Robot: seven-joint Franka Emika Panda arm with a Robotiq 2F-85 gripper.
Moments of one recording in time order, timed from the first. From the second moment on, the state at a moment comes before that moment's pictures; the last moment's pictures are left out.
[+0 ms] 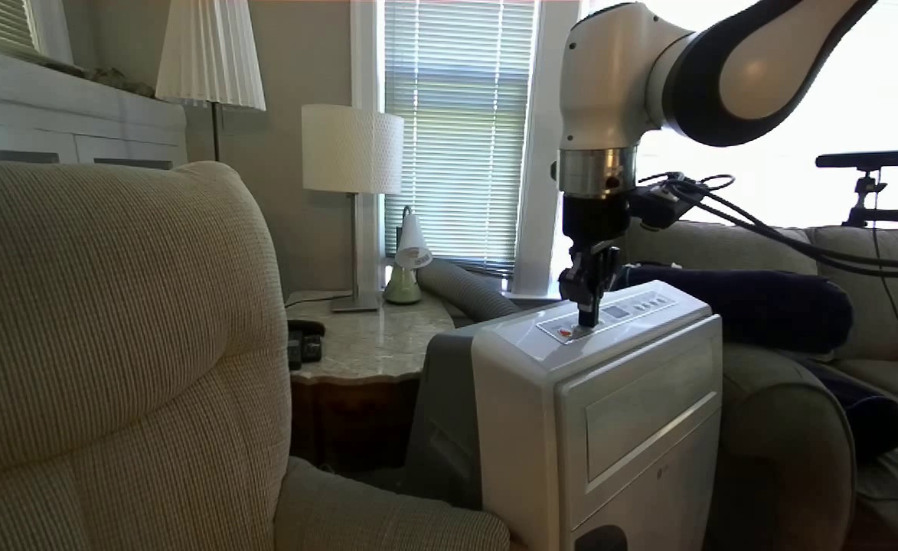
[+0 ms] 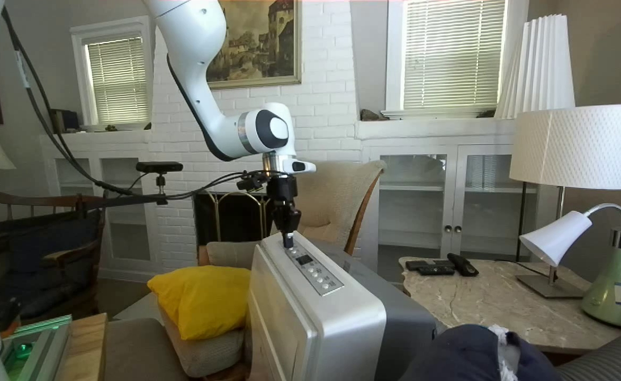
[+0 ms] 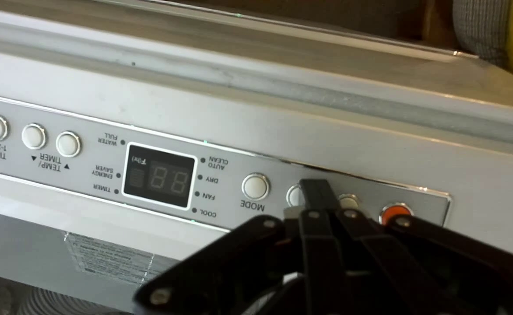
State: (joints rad) arm 0.30 0.33 0.06 -2.13 -0.29 2.39 0.62
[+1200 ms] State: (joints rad) arm 0.30 0.28 0.02 -2.15 -0.33 2.34 0.62
